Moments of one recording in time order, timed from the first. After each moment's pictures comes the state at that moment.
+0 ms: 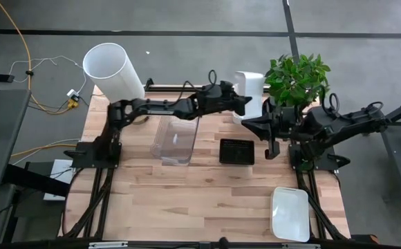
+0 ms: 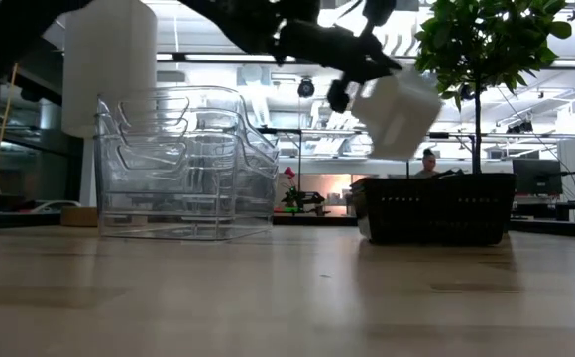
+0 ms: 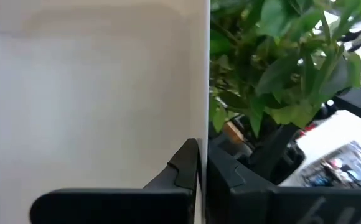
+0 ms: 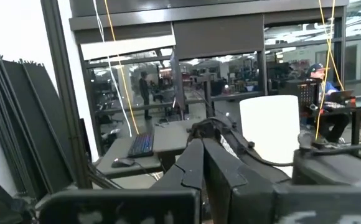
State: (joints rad) left arm 0.35 2.10 1.68 0.33 -0.07 -0.75; right arm 0.28 0.97 1.03 0.18 0.34 0.02
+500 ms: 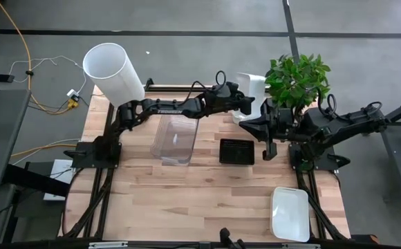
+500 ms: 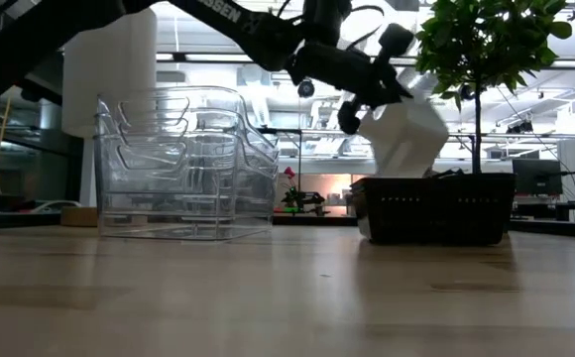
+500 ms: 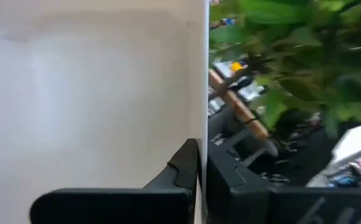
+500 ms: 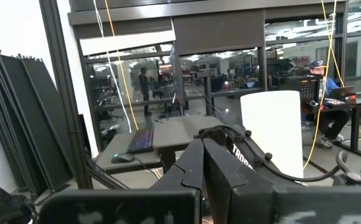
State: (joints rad) left arm 0.37 2.24 1.83 0.25 -0.10 -0.74; right arm 0.28 0.99 1.03 0.18 0.34 0.03
